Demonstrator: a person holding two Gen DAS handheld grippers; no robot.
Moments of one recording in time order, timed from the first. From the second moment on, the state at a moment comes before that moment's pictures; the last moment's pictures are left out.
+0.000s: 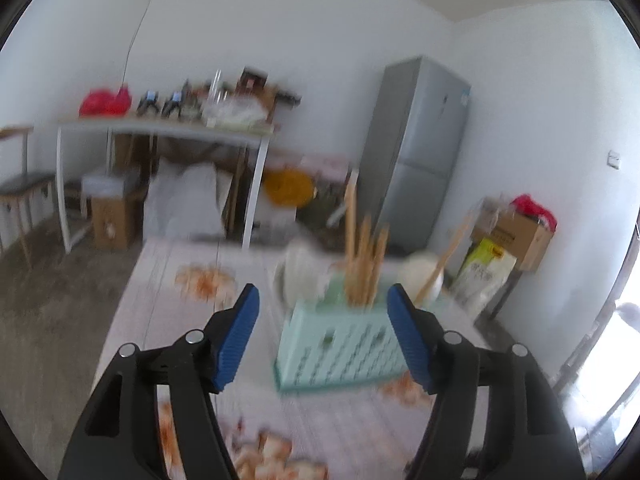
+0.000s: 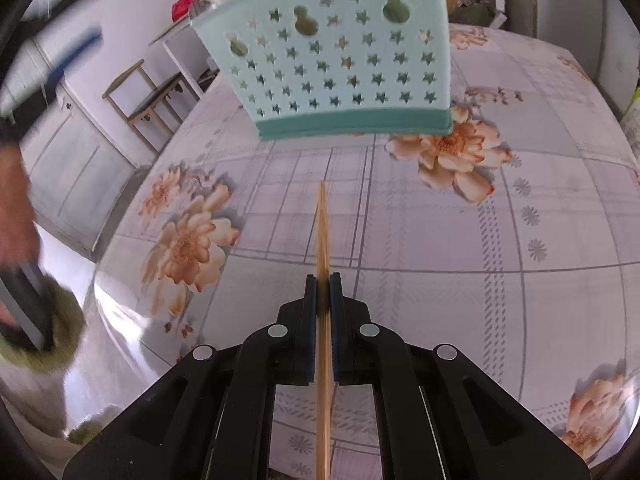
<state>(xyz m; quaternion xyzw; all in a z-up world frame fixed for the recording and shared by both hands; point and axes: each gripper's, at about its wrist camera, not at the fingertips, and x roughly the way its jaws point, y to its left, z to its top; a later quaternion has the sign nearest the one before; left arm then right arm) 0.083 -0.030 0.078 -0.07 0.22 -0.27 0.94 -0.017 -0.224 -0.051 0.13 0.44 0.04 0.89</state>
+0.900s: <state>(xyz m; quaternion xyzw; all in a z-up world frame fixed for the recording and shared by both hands) 0.082 -0.015 0.017 -0.07 0.32 -0.22 0.92 0.016 -0.261 0.133 0.14 0.17 0.09 0.97</state>
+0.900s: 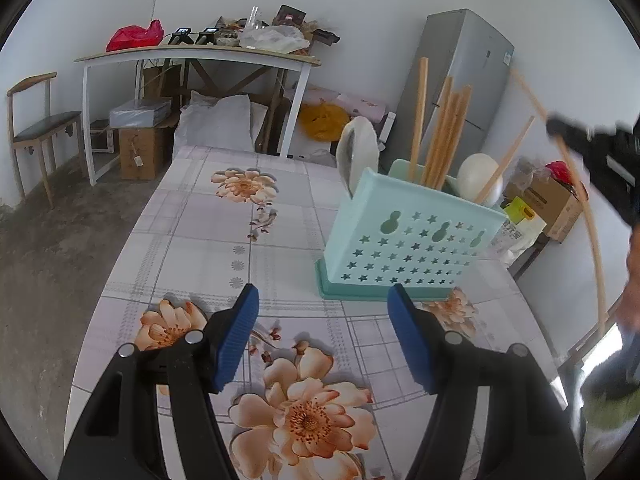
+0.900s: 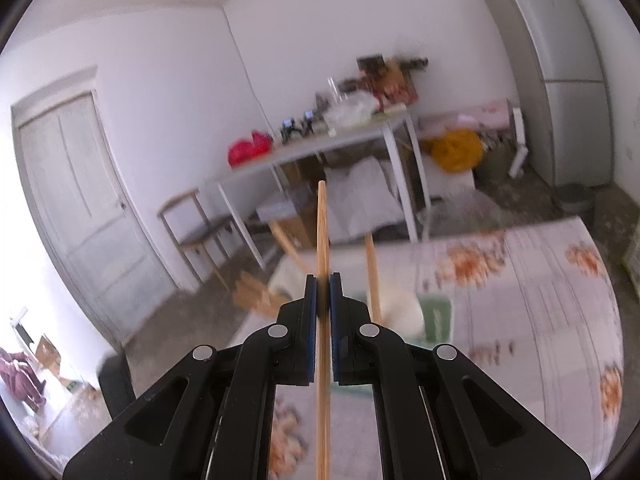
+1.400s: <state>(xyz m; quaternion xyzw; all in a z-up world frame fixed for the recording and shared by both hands) 0.097 0.003 0.008 -0.08 0.33 -0.20 0.92 0.091 -0.238 0.151 0.10 0.03 0.04 0.99</state>
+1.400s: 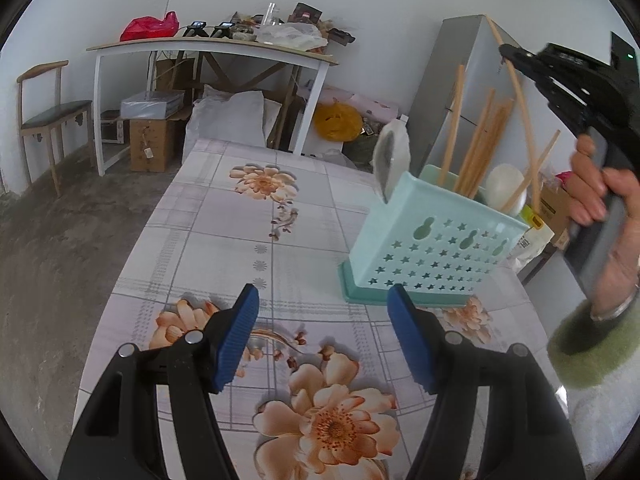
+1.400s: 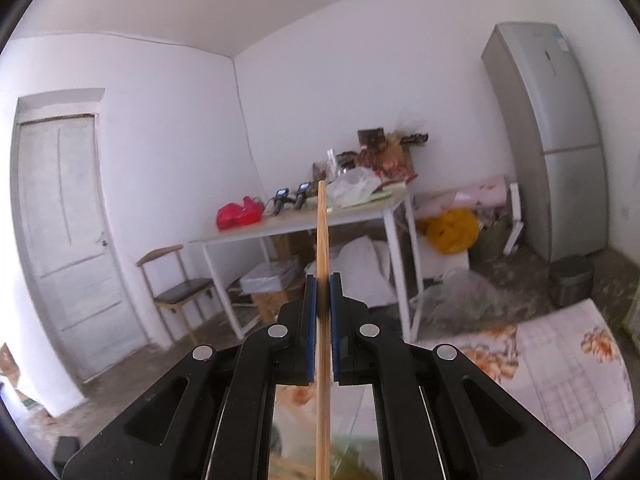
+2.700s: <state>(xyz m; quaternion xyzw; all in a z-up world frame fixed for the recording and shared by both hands) 0.103 -0.002 0.020 -0.07 0.29 -0.24 0.92 -0.001 -0.225 0.136 0.00 0.05 0.09 0.99</state>
